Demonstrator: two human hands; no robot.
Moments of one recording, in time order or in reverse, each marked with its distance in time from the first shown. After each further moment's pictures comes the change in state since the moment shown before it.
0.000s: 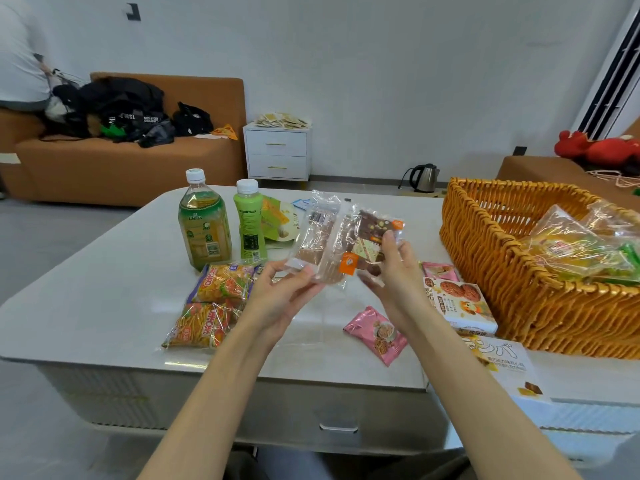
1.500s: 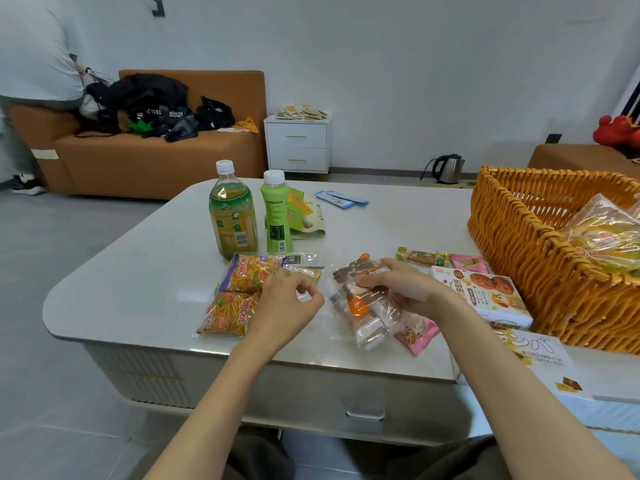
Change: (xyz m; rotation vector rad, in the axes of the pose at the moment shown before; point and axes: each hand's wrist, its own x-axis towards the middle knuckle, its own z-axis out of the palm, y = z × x) left_hand -0.009 -0.003 -0.043 1.356 0.075 0.317; right_hand 0.008 0.007 0.000 -0.557 -0.414 0.430
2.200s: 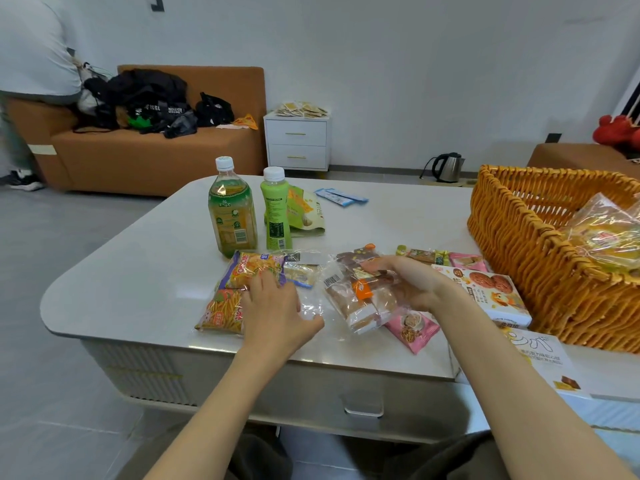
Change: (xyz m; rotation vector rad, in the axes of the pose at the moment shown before) left_hand -0.012 -0.007 0.007 0.590 0.067 -0.048; right_hand -0.009 -0.011 -0.002 0.253 -0.061 0.068
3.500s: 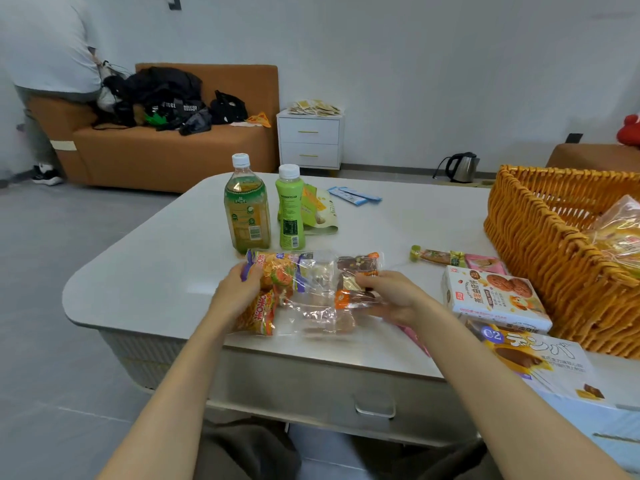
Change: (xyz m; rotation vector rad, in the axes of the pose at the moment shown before) left_hand 0.046 -0.084 0.006 -0.703 -0.154 -0.444; right_hand 0.042 0.037 0.030 0.100 0.122 -0.022
